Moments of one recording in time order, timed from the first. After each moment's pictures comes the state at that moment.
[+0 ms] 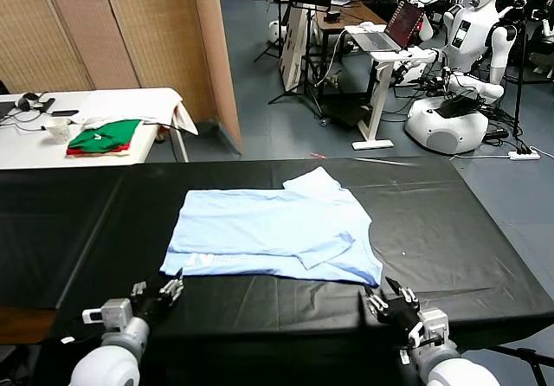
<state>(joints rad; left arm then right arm) 1.54 -1.03 -0.48 -2.04 -0.65 0.35 -0.35 -1.57 1.09 0.50 2.14 0.40 -0.53 0.09</state>
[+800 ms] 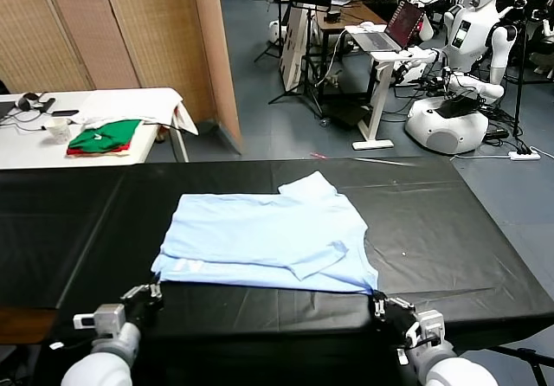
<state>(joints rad) 1.64 -0.96 -0.53 -2.12 -0.58 0.38 -0.40 -1.64 1.05 0.50 2.30 0.52 -0.74 0.16</state>
